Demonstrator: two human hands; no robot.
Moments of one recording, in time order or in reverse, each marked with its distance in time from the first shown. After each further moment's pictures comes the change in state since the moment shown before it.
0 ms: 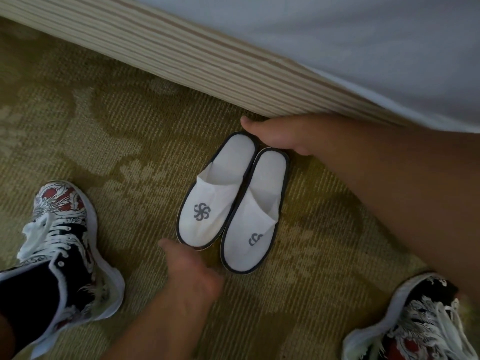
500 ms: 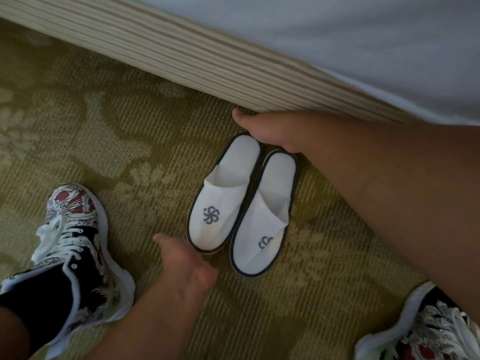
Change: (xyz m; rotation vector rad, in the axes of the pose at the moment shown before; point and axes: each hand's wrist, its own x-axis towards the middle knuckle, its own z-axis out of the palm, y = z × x) left_hand 0.004 0.029 0.001 0.096 0.000 0.010; right_hand 0.019 -0.027 0.013 0.109 0.074 -0.027
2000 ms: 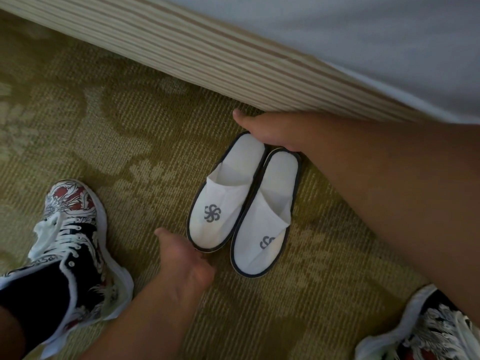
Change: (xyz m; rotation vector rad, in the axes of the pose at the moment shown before) left_hand 0.003 0.004 -0.001 0.011 -0.027 0.011; right_hand 0.006 0.001 0.005 -0.102 -0.024 0.049
